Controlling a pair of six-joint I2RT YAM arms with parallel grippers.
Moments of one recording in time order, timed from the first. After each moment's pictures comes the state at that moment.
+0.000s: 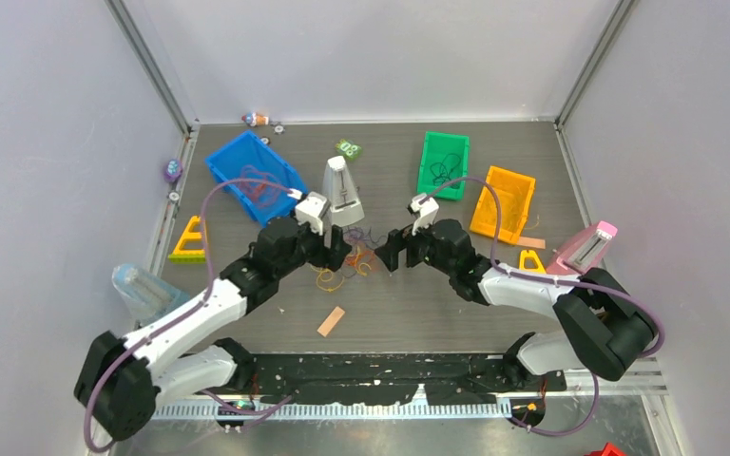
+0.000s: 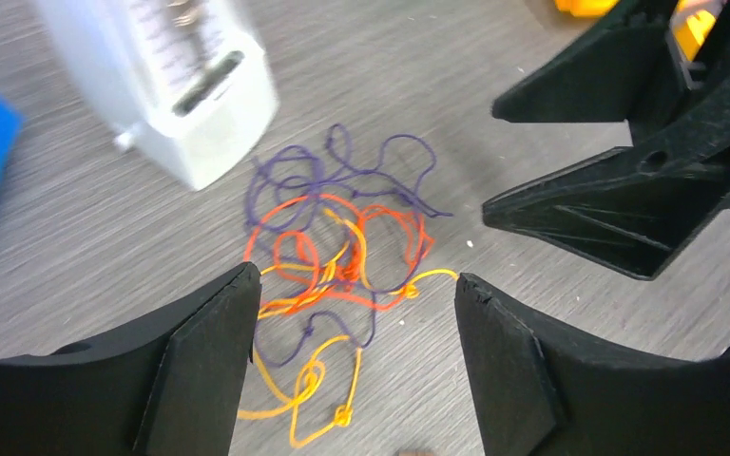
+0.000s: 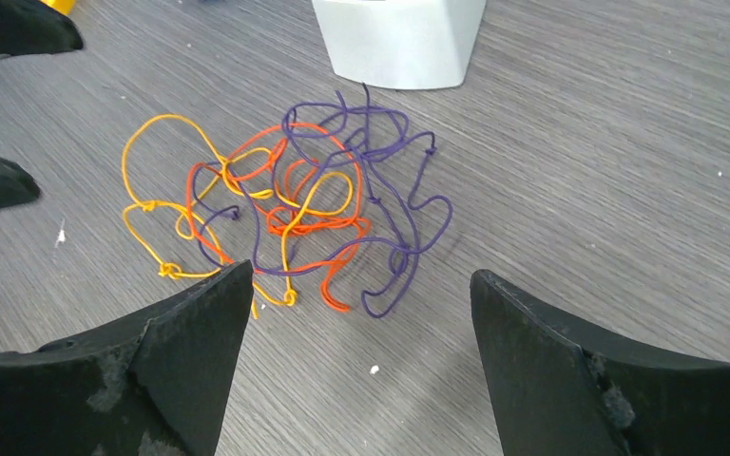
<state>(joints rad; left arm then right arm) -0.64 1.09 0.60 0.09 0.08 -0.18 0.69 1.36 0.51 0.49 -0.08 0.26</state>
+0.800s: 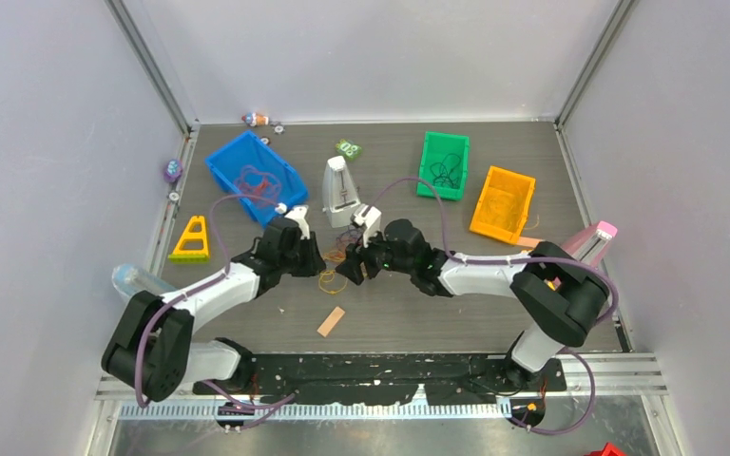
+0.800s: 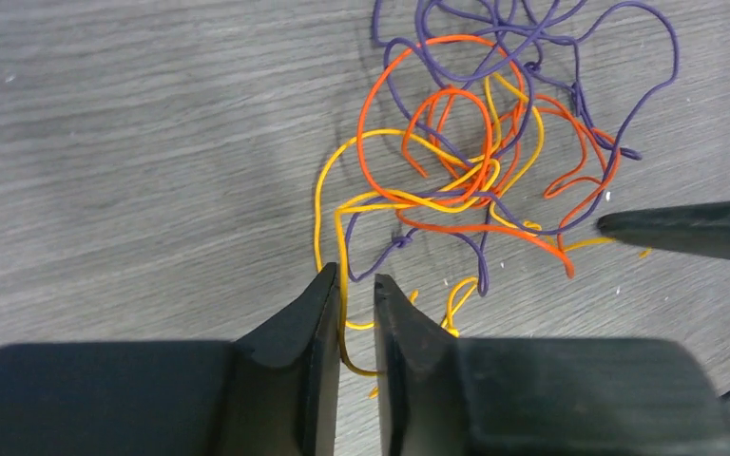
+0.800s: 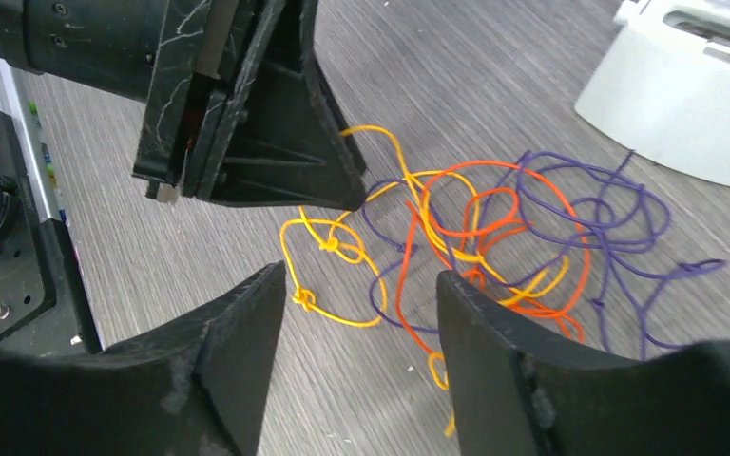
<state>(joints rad) -0.46 1.26 0.53 -0.04 0.11 -0.44 0.86 1.60 0.72 0.51 -0.23 0.18</state>
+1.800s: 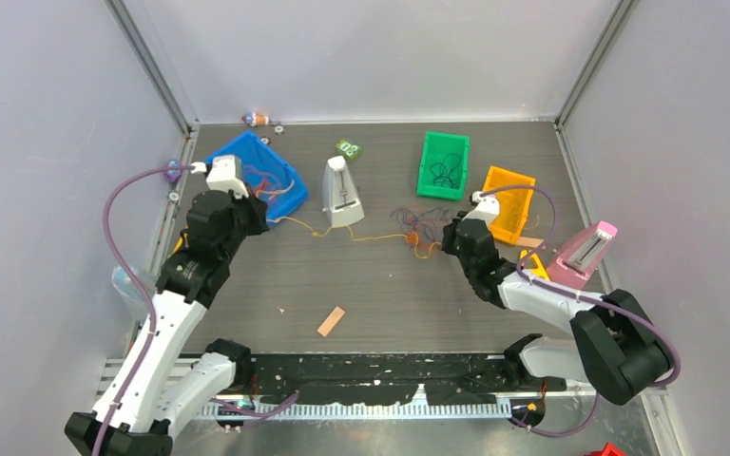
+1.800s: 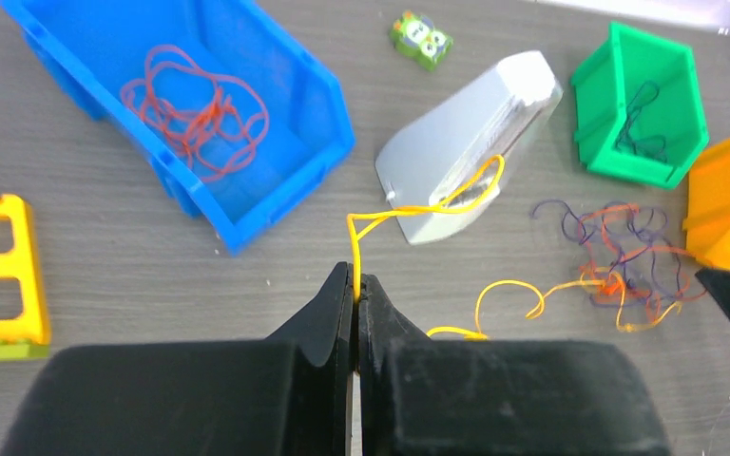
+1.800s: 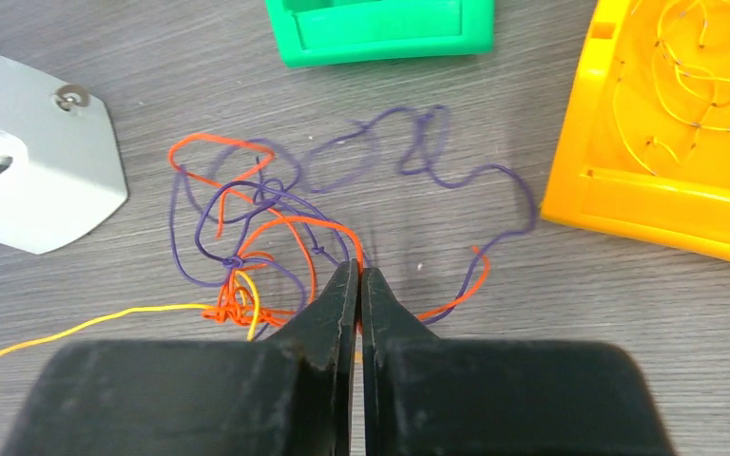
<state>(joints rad) -0.31 0.82 0.86 -0.39 -0.15 -0.31 0.51 1.25 0.43 0.36 0.41 0.52</state>
